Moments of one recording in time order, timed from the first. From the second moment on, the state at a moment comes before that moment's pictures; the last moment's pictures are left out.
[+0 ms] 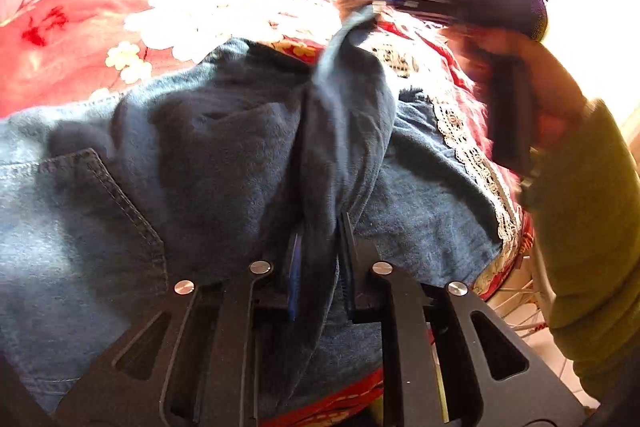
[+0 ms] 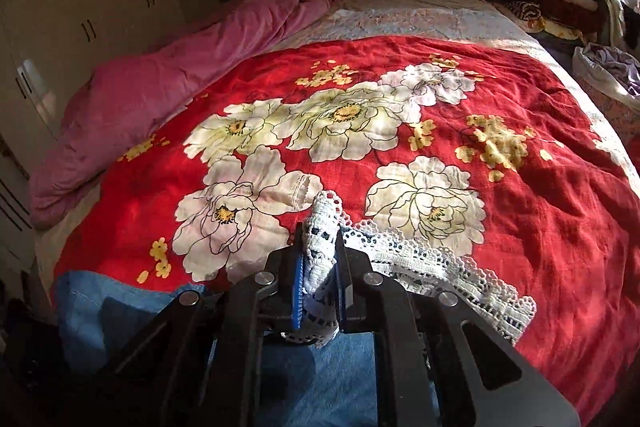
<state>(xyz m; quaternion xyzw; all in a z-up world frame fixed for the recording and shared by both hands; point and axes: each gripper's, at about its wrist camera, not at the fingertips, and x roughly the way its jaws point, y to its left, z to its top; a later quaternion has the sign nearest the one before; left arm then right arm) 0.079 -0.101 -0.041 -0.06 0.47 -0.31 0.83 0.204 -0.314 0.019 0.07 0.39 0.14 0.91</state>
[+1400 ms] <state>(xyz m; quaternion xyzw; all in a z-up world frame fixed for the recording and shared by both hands) 0.019 -0.127 -0.053 0.11 0.46 -0.33 0.82 -0.047 -0.440 -0.074 0.28 0.45 0.09 0.84</state>
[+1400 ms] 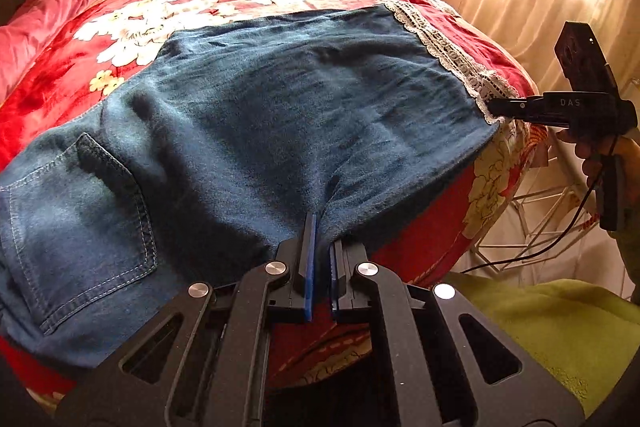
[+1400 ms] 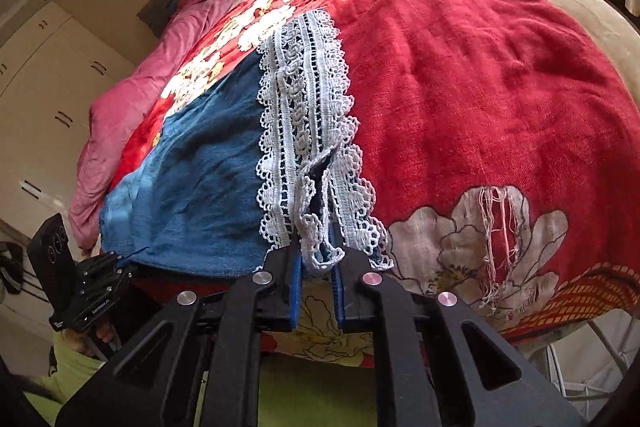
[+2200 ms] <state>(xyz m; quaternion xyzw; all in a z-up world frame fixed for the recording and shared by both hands) 0.095 -0.088 0.005 0.05 0.43 -0.28 0.86 0.067 -0.458 -0.025 0.17 0.40 0.10 0.89</state>
